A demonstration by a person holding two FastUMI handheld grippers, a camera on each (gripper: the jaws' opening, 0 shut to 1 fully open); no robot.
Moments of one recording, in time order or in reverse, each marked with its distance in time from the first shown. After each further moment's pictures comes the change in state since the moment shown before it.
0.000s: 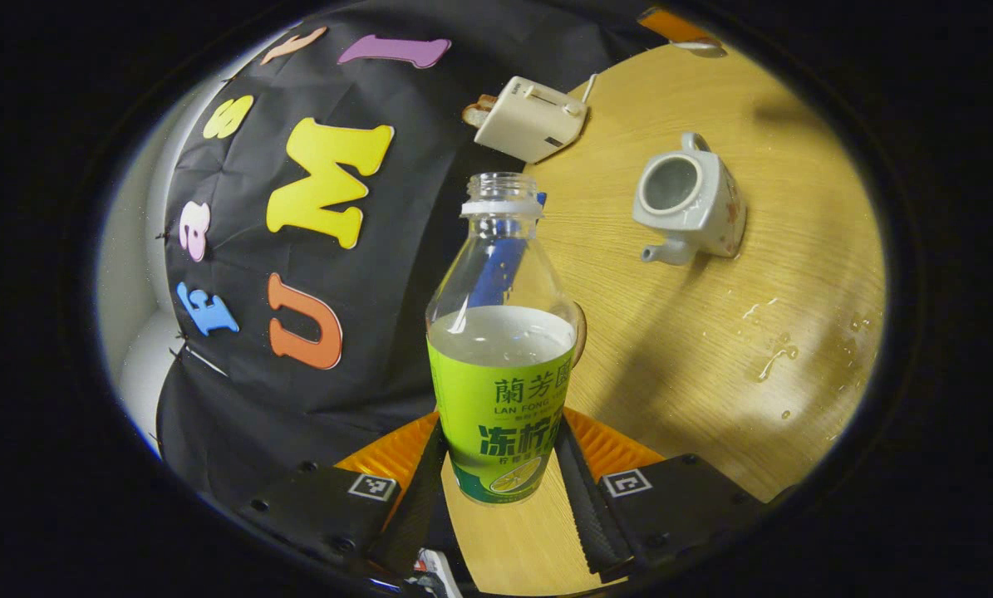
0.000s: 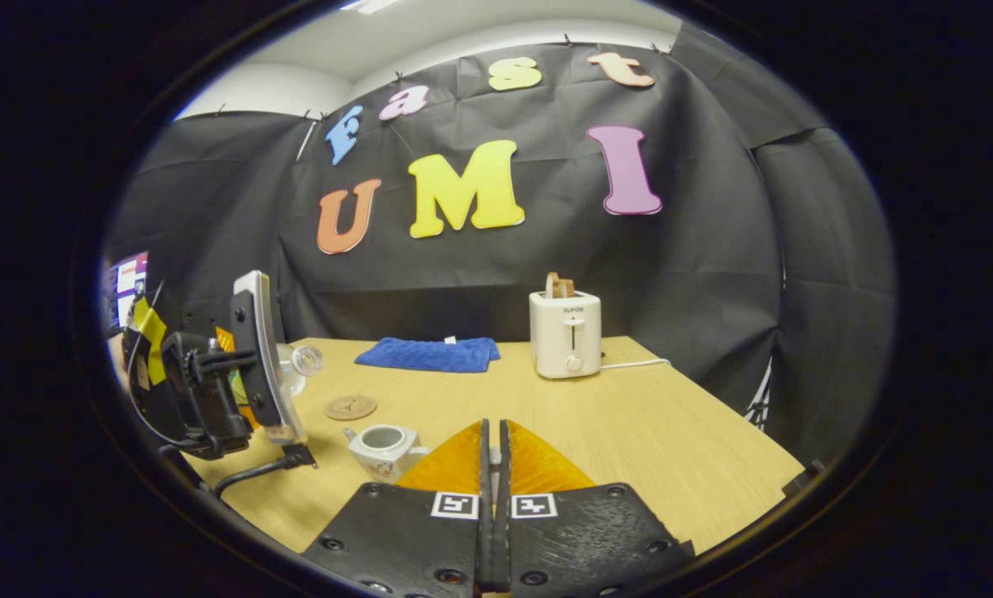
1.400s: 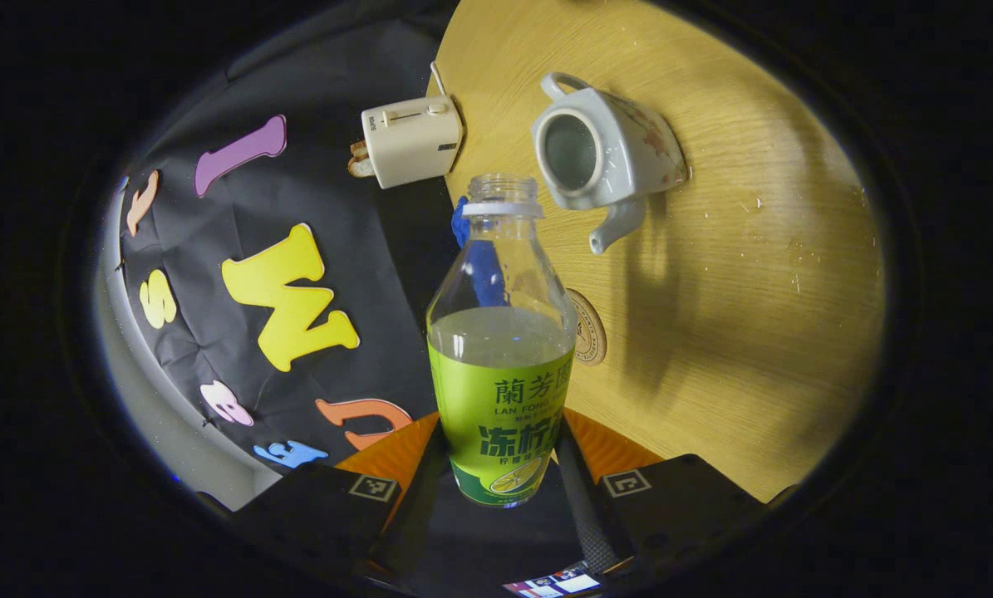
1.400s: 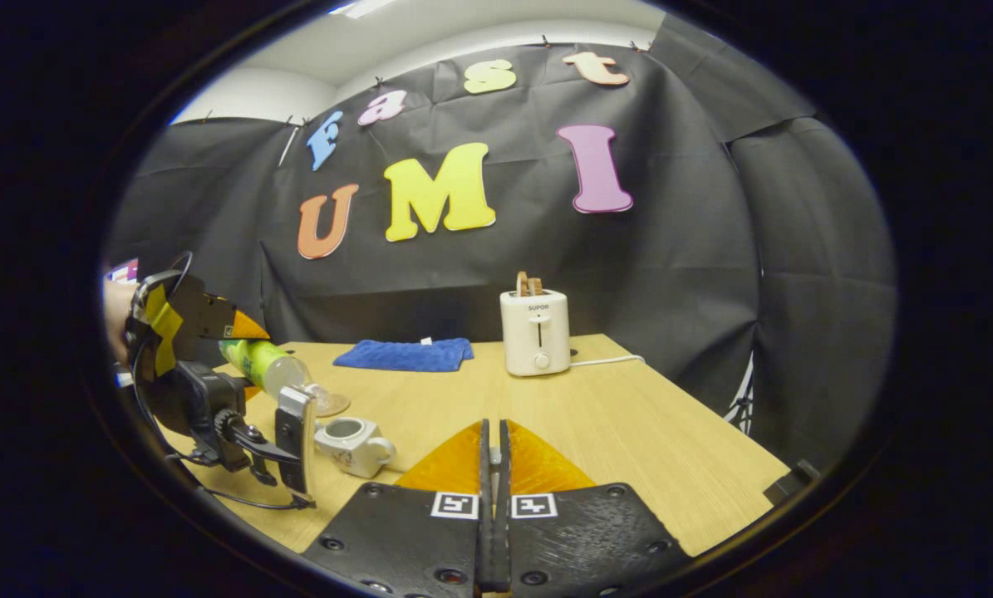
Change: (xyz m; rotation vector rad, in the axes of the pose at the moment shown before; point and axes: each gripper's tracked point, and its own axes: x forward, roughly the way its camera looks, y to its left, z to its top) left arm 0.007 0.019 0.042 0.578 0.041 0.080; right arm -0.008 -0.038 -0.006 0.029 -0.012 -0.044
